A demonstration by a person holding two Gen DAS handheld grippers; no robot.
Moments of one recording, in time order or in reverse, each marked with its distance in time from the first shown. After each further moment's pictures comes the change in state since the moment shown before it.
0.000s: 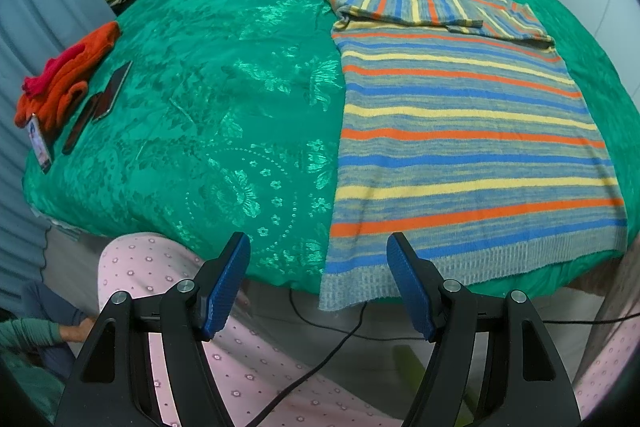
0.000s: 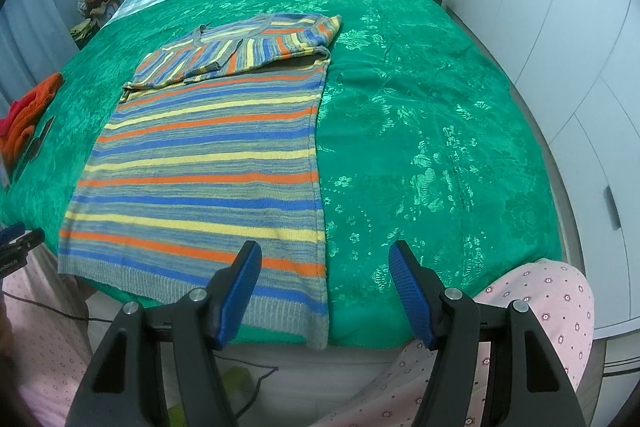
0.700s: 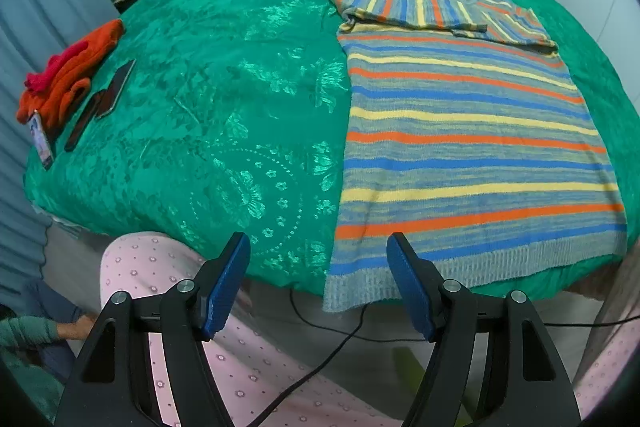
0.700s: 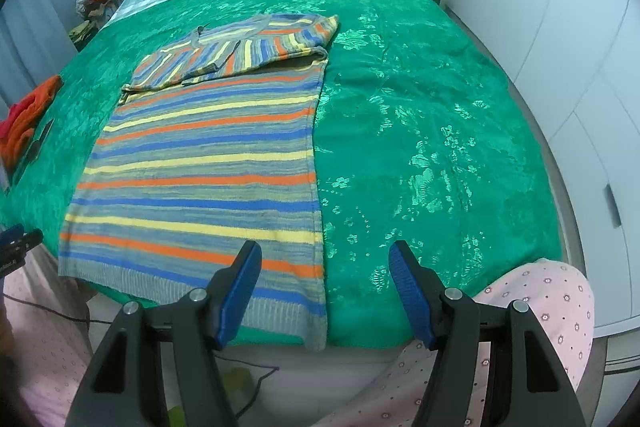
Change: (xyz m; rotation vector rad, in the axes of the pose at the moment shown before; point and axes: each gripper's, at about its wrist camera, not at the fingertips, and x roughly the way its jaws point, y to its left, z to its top) left arm 0.000 0.003 0.000 -0.007 -0.004 0.002; right arm 0.001 -0.002 0.001 0.006 -0.001 0.000
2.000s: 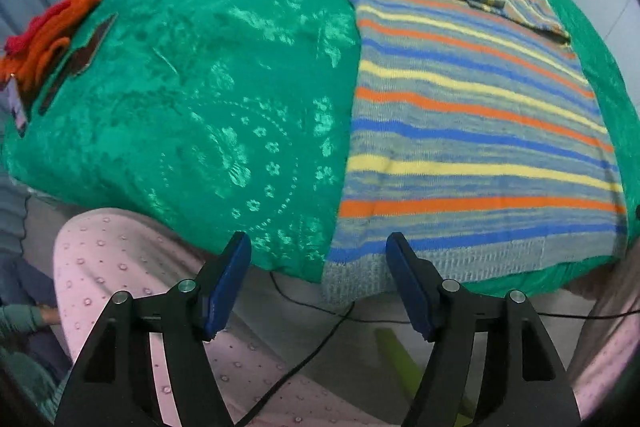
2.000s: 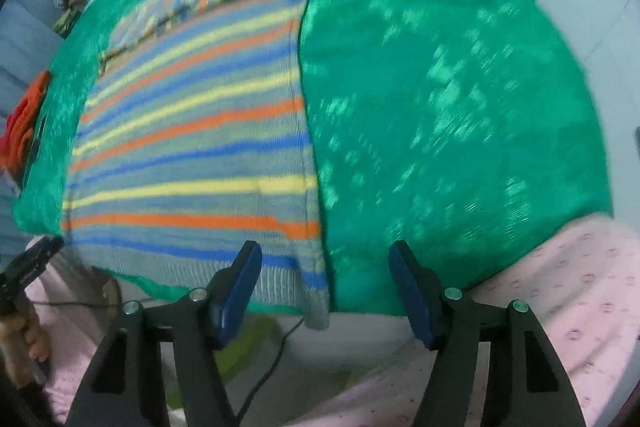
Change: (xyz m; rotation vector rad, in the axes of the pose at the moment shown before) left arm 0.049 -0.034 0.000 -0.053 0.109 -0.064; right arm 0.056 -0.008 0.003 0.097 0.255 0.084
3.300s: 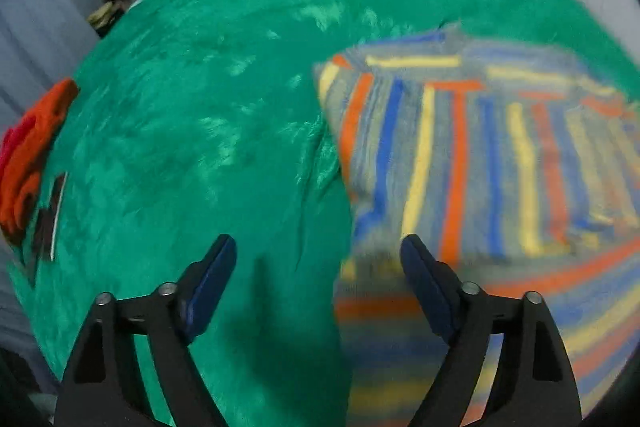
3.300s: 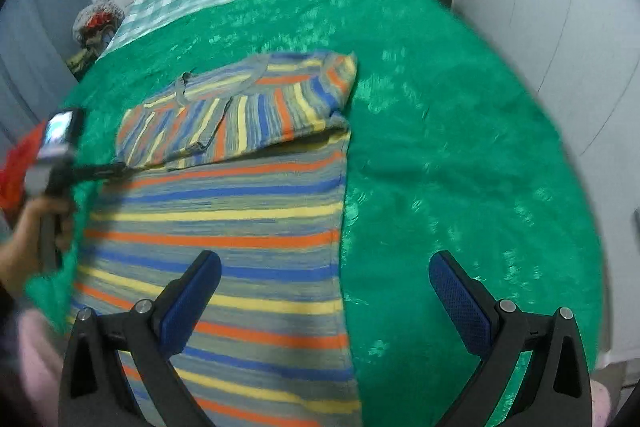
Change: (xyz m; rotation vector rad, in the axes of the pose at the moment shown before) left arm 0.071 0.011 0.241 0.057 -0.141 0.059; right arm -0.011 0.022 0.120 -0.031 -0.248 0.017
